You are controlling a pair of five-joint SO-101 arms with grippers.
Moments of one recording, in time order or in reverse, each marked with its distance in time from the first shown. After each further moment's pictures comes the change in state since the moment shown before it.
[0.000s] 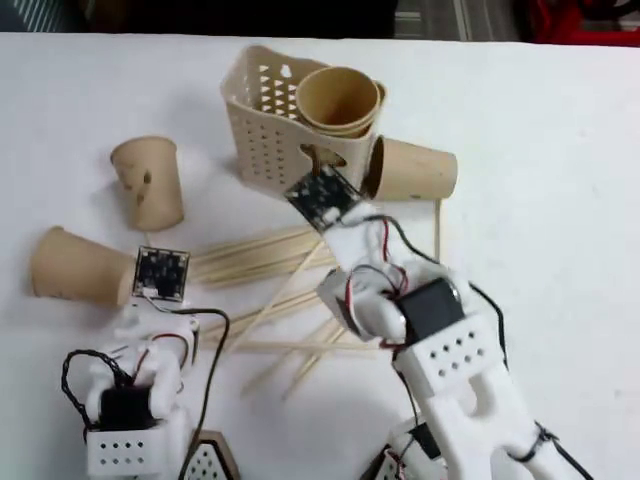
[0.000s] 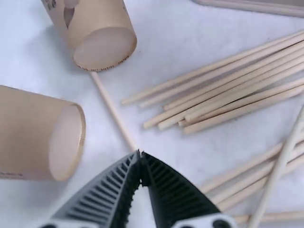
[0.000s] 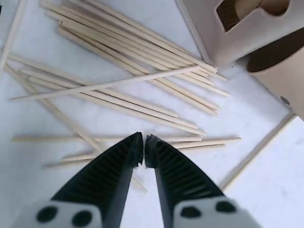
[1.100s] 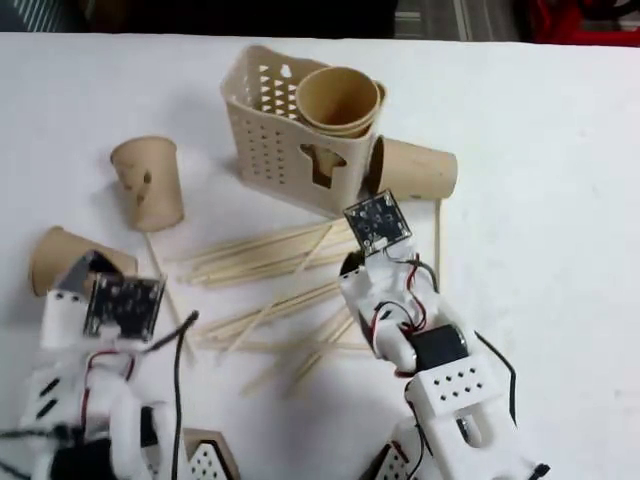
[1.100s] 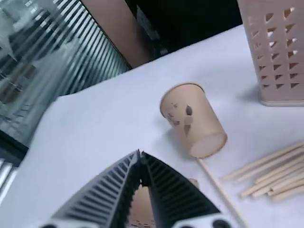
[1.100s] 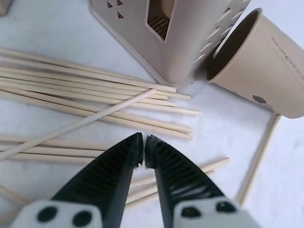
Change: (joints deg) left arm -12.4 -0.5 -33.1 6.4 -20.2; right arm 8.2 -11.6 30.9 -35.3 -4.8
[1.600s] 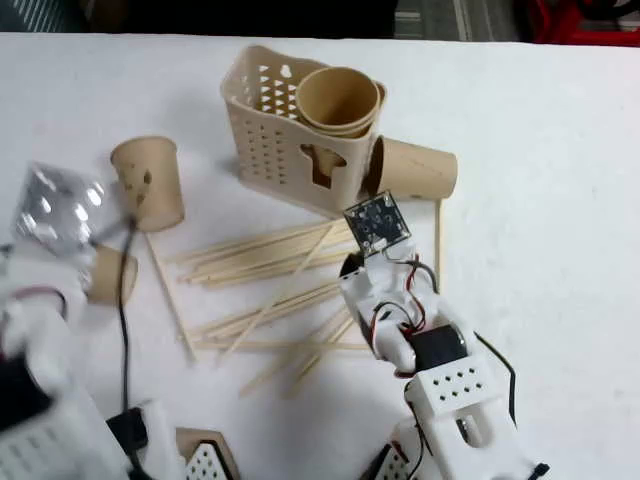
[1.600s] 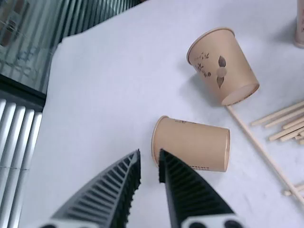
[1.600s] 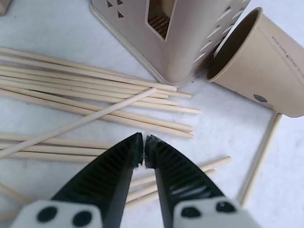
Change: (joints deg) left arm -12.0 47.3 -40.2 16.2 -8.5; right arm 0.0 0.0 0.4 0.0 0.0
